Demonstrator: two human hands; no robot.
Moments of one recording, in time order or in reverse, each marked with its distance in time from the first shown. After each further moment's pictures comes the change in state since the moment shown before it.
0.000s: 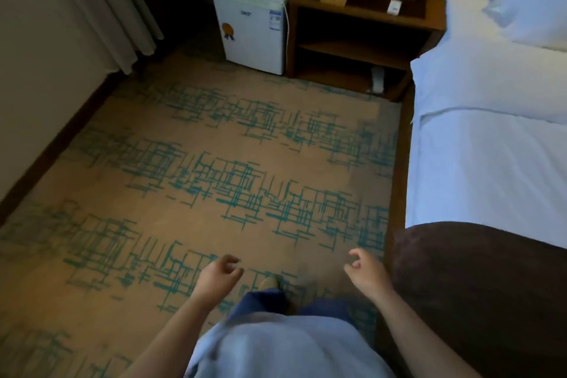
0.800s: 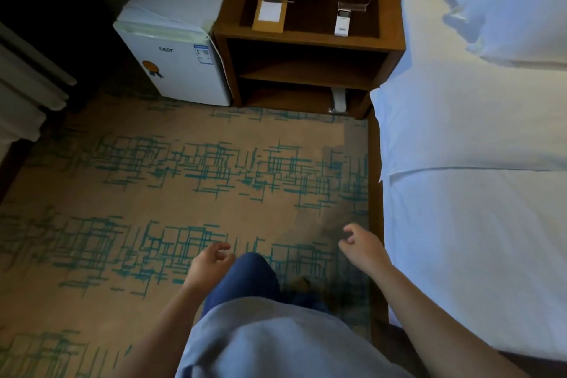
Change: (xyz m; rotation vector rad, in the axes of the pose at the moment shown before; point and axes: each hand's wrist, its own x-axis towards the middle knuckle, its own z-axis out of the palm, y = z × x) left_hand 0.281 0.337 -0.018 0.093 -0.044 0.082; right_hand 0.305 -0.103 -0.262 0.023 -0.013 0.025
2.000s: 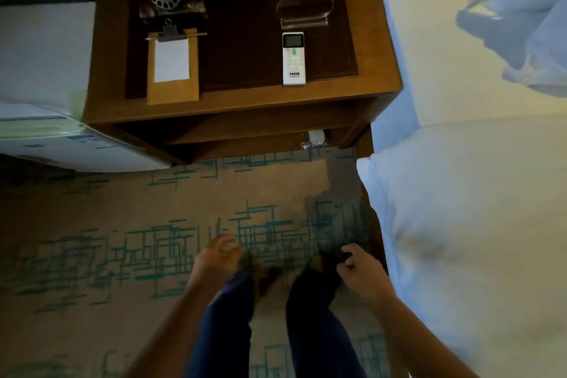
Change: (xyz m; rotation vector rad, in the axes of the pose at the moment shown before) left_hand 0.406 0.370 0.040 0.074 -0.114 -0.001; right_hand 0.384 -0.060 -0.213 0.256 -0.040 0.198
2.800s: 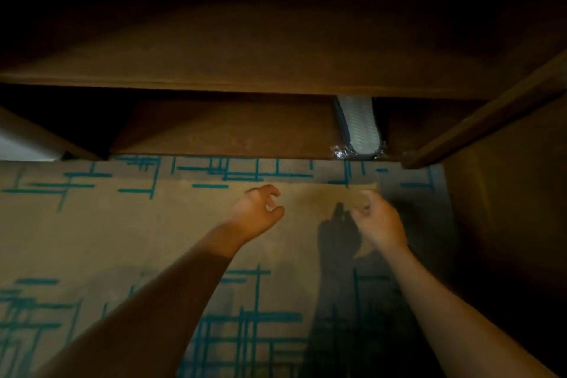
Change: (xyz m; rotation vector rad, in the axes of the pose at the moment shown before) left_hand 0.509 -0.058 0.228 0.212 -0.023 0.419; right_hand 0.563 0.050 0.109 -0.018 0.423 -0.202
